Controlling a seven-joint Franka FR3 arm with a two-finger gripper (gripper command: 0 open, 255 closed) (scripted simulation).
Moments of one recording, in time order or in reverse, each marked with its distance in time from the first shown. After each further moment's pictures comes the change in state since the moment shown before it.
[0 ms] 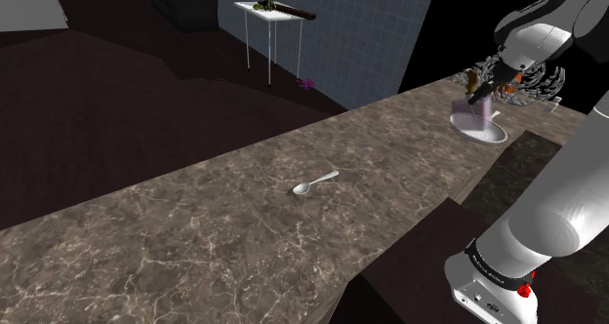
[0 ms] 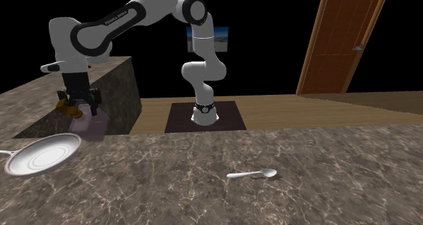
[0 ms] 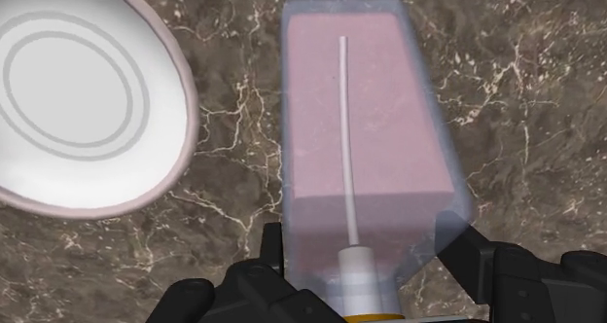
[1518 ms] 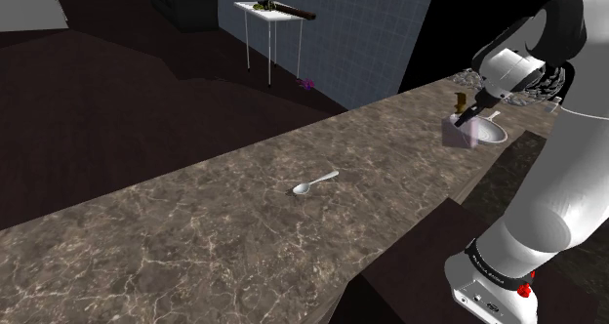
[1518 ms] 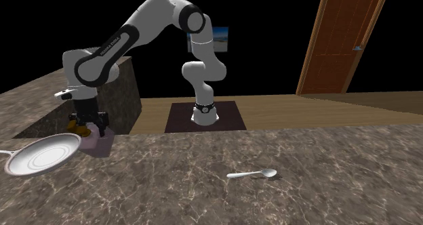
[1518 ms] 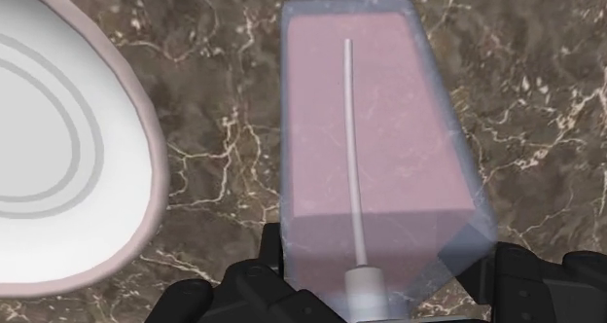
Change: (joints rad) arm -0.092 0.199 0.096 -0.093 0.275 0.170 -0.218
